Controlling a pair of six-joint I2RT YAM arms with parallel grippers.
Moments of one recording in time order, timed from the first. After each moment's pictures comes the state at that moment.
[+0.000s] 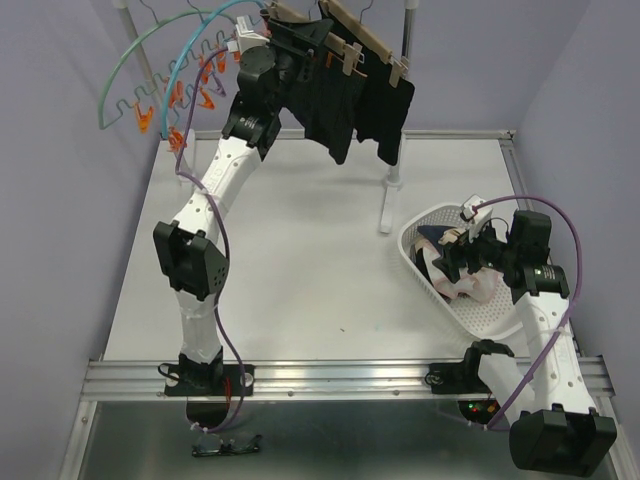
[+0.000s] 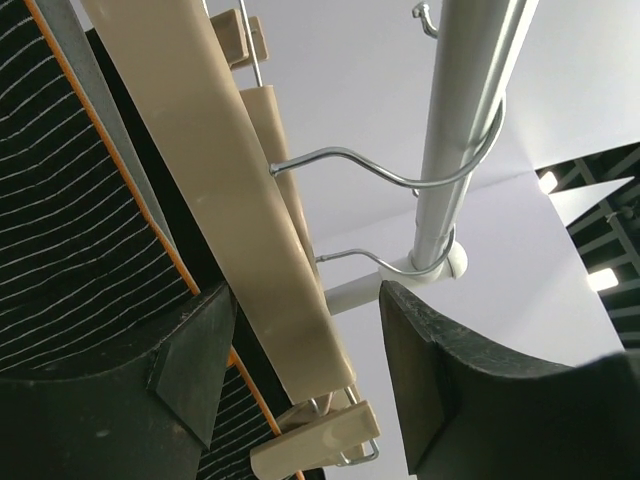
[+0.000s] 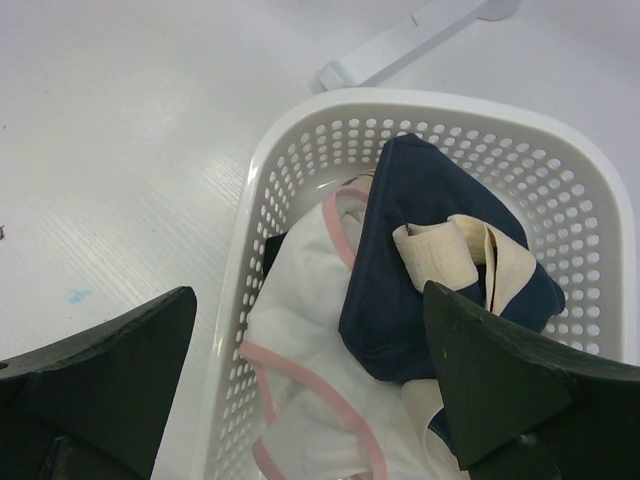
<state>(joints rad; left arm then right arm) -0.42 1.95 2.13 0.09 -0.01 -1.34 -0.13 0.82 0.77 -0.64 -0.72 -0.52</state>
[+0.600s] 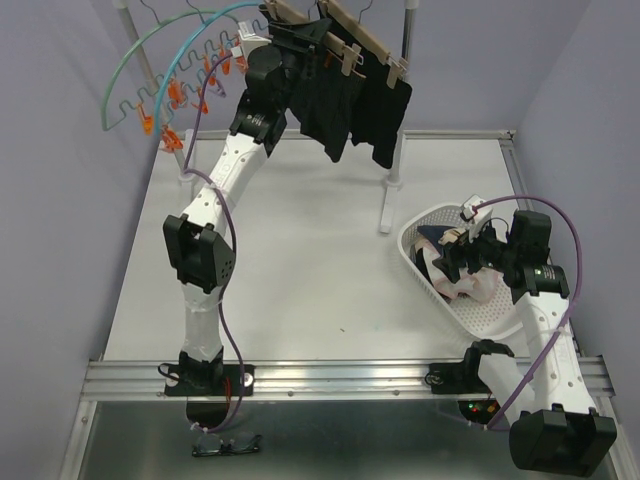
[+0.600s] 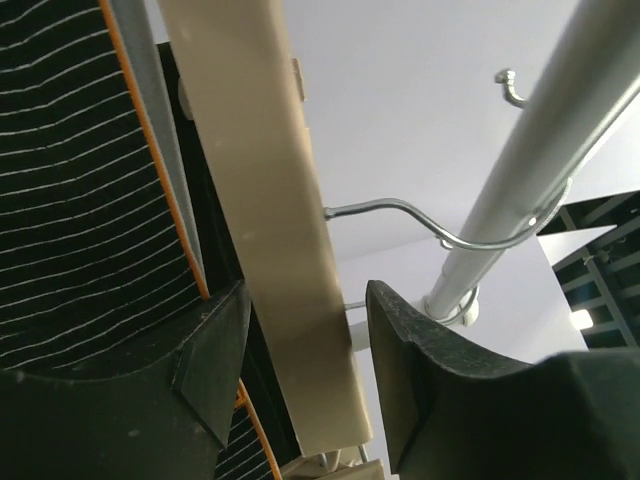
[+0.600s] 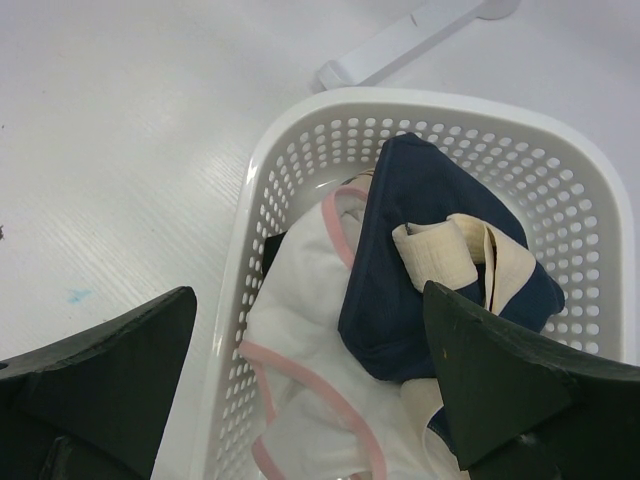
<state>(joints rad) -0.42 2.04 2.22 0.08 -0.07 -1.42 -0.13 0.82 0.77 -0.64 -0.71 -0.52</state>
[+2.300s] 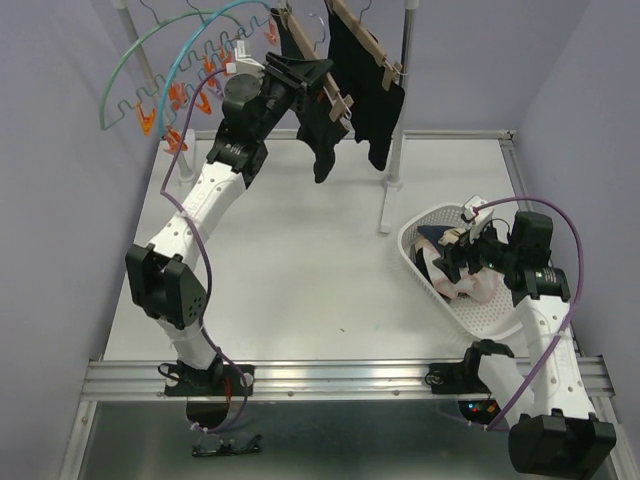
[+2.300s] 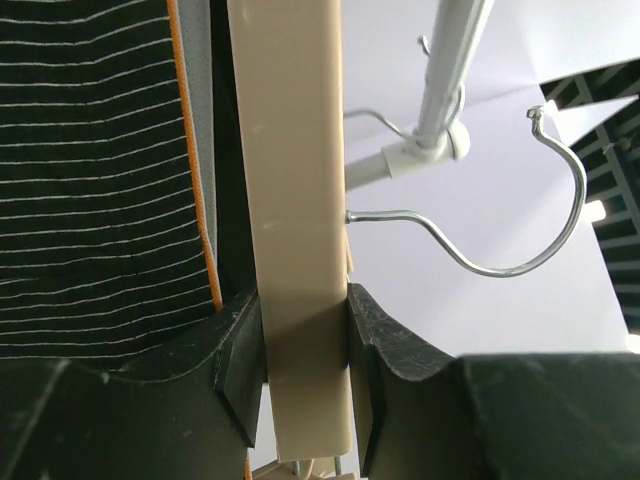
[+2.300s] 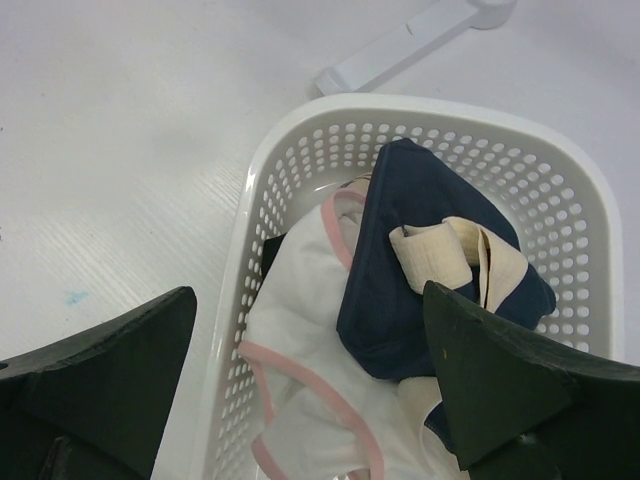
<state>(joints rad) -0.42 1.73 1.77 0.18 0.16 -1.37 -0.13 0.80 0.77 -0.64 -0.71 -0.52</state>
